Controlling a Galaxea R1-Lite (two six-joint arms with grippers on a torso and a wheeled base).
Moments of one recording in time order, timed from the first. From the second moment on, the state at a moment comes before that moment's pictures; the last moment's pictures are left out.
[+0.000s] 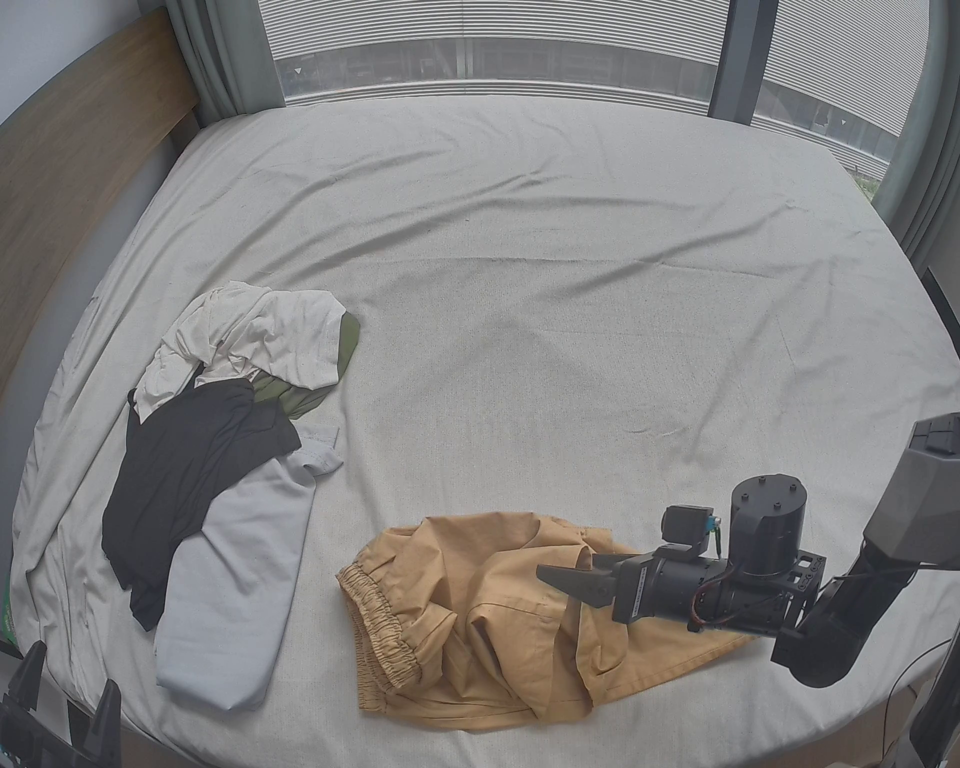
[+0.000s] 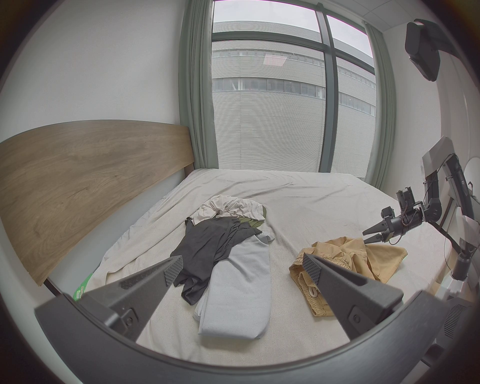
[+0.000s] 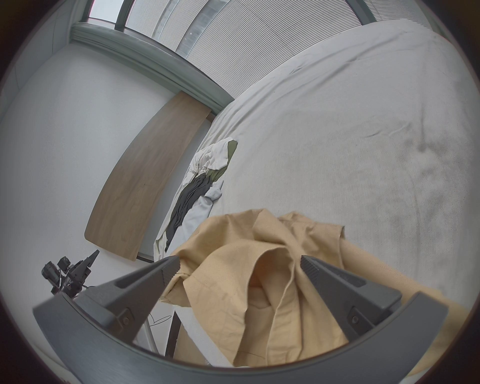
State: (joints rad) left arm 0.00 0.02 -0.02 0.00 0.00 -0.01; right arm 0.61 2.05 -0.42 -1.28 0.29 0.50
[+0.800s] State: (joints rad) left arm 0.00 0.02 -0.02 0.00 0.00 -0.01; right arm 0.70 2.15 -0.38 -1.38 0.29 0.53
